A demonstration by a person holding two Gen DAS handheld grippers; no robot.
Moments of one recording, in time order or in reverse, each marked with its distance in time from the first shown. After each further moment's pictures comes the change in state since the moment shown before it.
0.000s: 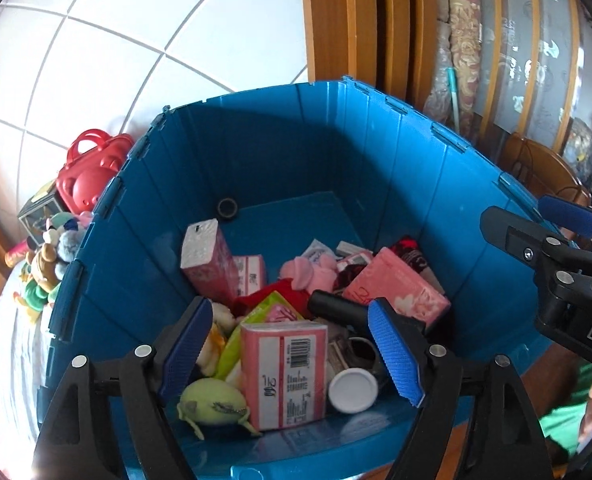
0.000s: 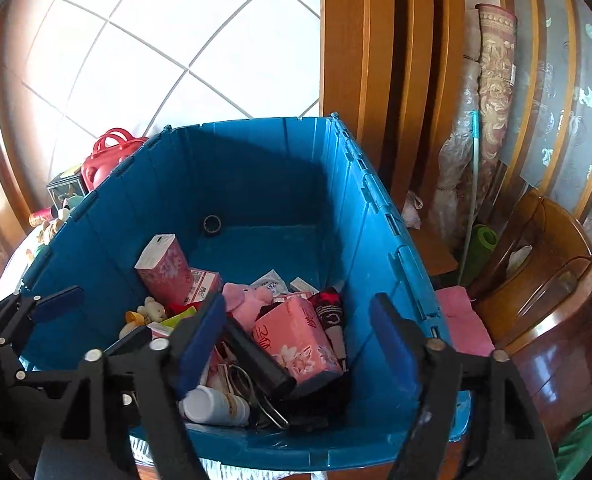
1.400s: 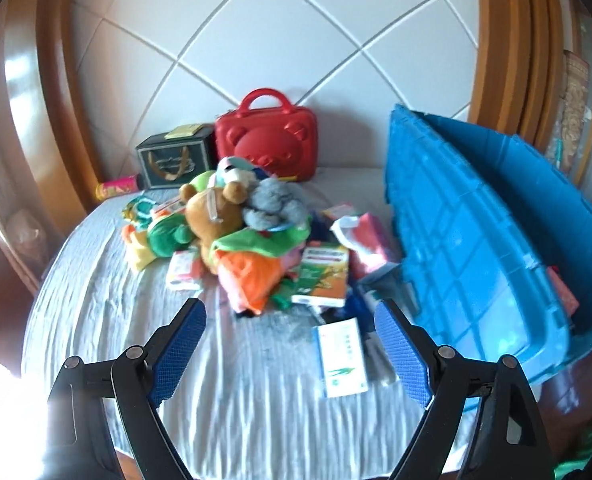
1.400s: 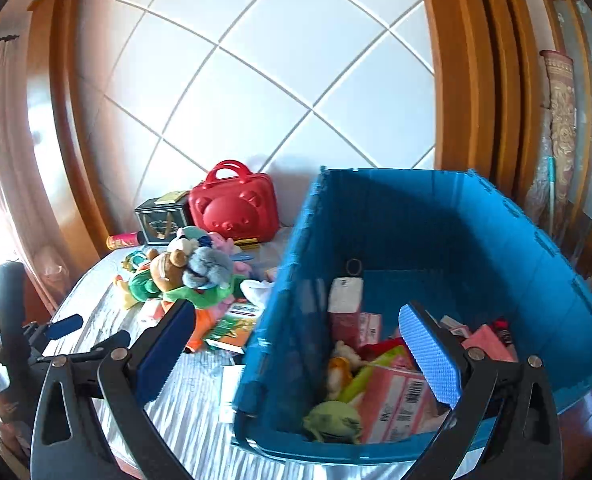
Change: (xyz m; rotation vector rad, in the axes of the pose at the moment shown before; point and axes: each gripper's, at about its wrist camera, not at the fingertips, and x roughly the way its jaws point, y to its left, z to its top) left arm -0.061 0.337 -0.104 -0.274 -0.029 0.231; right arm 0.014 0.285 -0.003 -0.053 -0.155 0.230
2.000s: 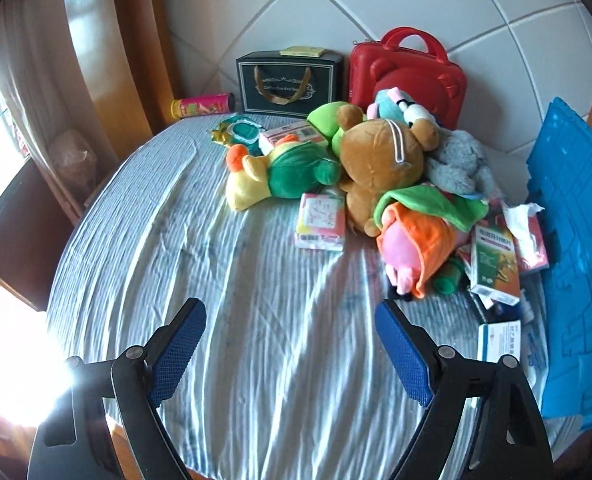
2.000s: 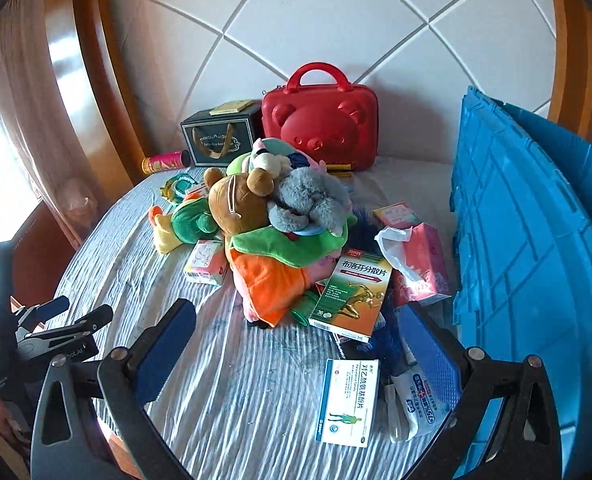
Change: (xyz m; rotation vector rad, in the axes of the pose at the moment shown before) left arm 0.116 0.189 -0.017 -0.180 0.183 0.170; right arm 0.210 0.146 -0.042 -0.083 0.299 0.130
